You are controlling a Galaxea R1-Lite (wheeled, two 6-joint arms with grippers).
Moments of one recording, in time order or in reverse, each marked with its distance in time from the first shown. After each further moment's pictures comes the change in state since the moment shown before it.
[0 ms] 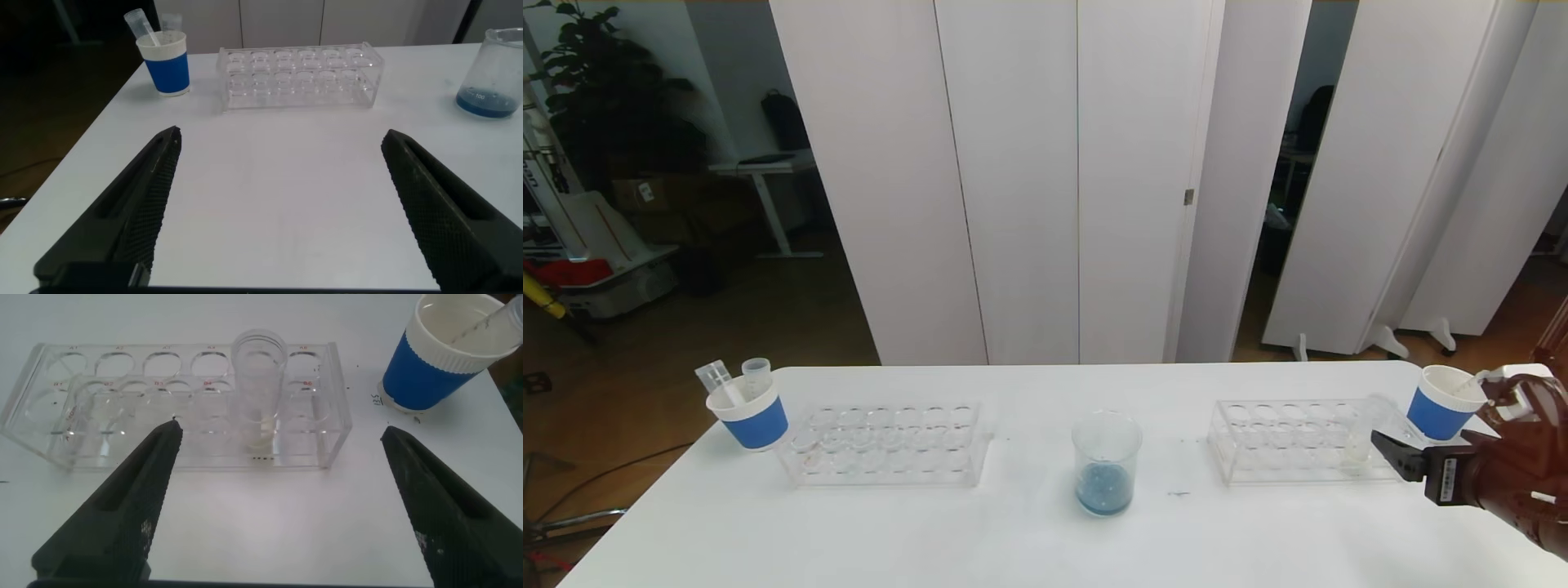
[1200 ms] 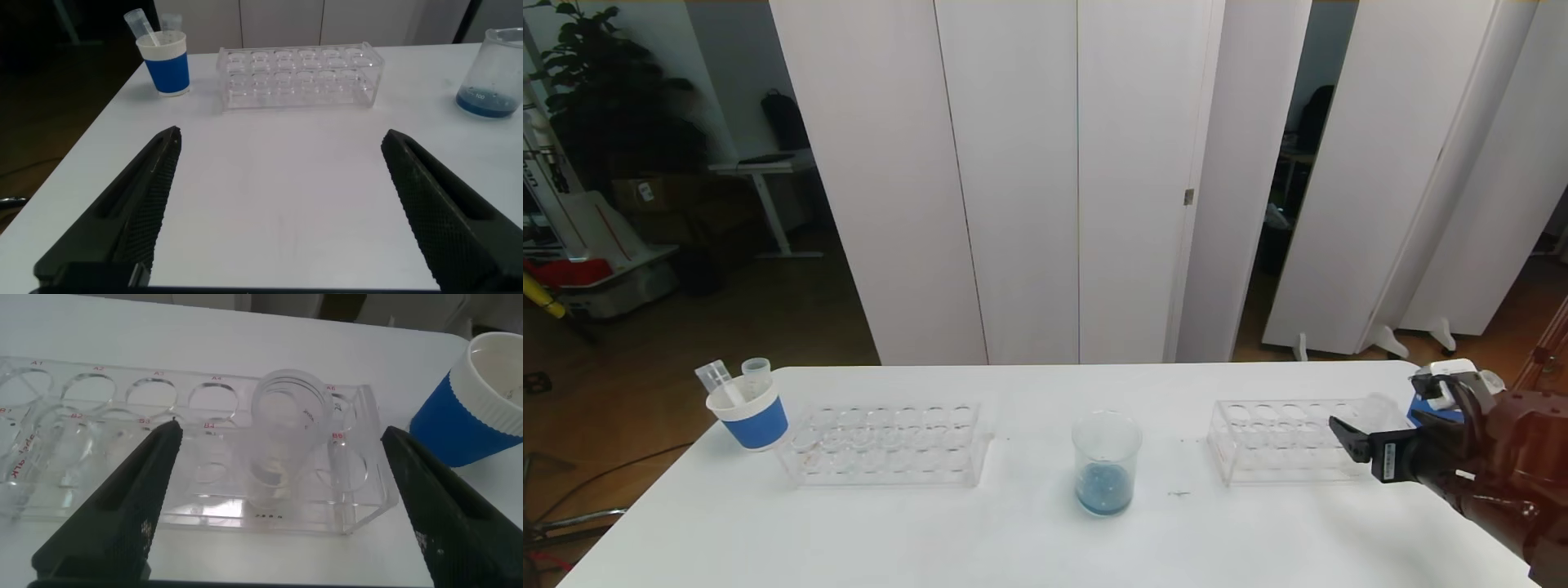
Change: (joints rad) left arm 0.000 0.000 0.000 0.000 0.000 0.000; right arm 0.031 0.303 -0.050 -0.315 -0.007 -0.077
